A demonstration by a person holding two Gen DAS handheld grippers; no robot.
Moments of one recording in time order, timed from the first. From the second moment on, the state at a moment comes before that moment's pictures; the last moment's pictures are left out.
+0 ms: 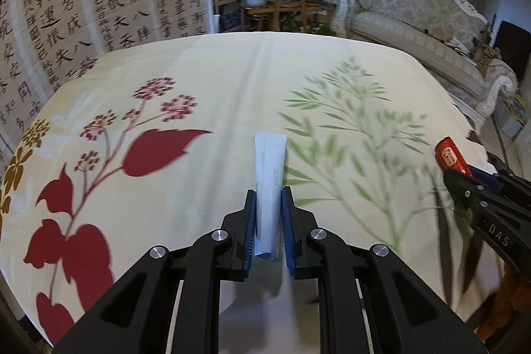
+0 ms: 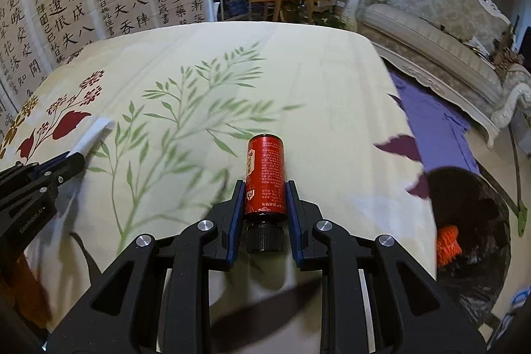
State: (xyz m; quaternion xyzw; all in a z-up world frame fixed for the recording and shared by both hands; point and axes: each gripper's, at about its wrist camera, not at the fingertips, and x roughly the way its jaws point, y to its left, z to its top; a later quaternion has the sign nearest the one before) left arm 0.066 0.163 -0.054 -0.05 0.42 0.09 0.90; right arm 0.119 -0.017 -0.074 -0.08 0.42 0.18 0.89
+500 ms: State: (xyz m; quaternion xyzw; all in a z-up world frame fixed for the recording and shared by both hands) left arm 0.070 0.051 -0.038 -0.02 0.39 -0.01 0.92; right arm 0.087 -0.119 -0.055 -0.02 0.39 0.11 0.91
